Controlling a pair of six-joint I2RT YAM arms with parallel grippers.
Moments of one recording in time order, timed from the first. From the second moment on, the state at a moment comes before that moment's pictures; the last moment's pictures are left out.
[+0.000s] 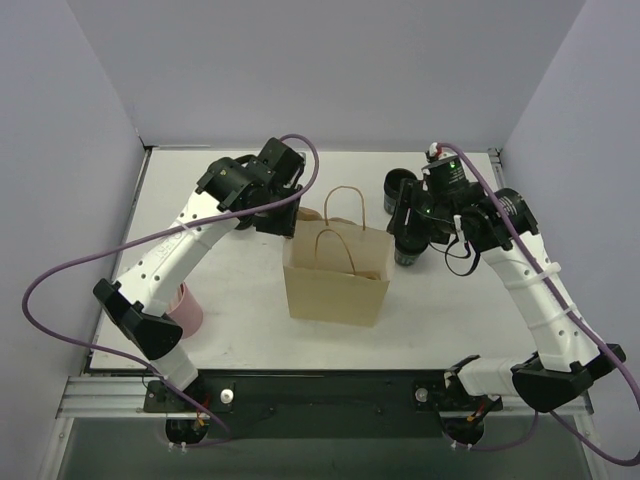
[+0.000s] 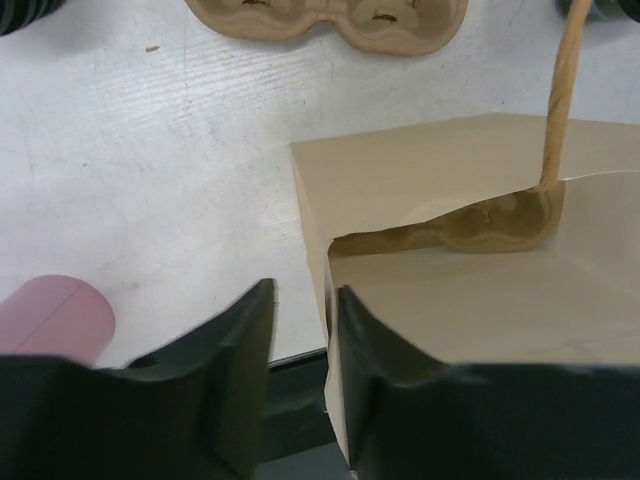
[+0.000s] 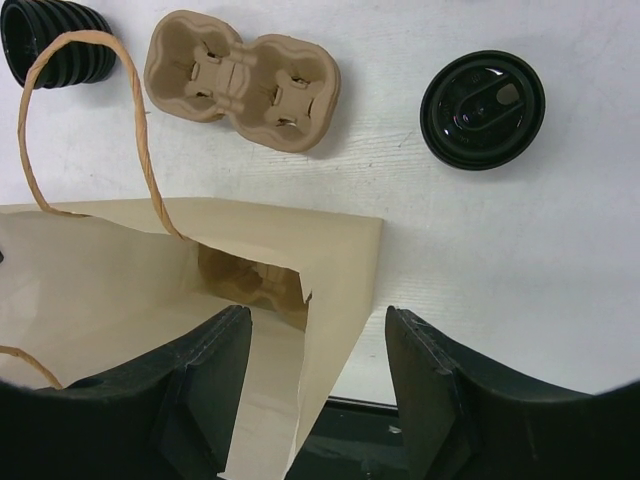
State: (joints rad) left arm -0.72 1.67 1.98 -1.35 -0.15 -0.46; right arm 0.52 1.29 1.64 -1.20 0.14 0.57
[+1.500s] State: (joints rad) left arm -0.78 0.85 1.02 -0.63 -0.02 -0.50; right arm 0.32 1.34 1.53 -1.12 0.11 0.47
